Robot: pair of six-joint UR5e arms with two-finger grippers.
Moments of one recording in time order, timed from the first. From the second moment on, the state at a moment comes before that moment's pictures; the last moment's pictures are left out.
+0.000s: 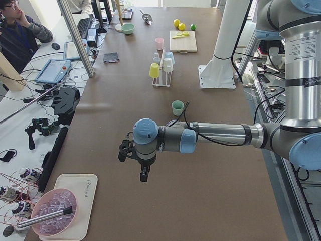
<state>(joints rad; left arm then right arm) -1.59 -1.45 -1.72 -1.62 -2.35 0.05 1.73 -1.47 1.75 -1.99 2.22 0.13</state>
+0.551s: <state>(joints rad) -1.58 -1.45 -1.72 -1.62 -2.36 0.05 1.73 -1.48 1.75 -1.98 2.24 0.10</state>
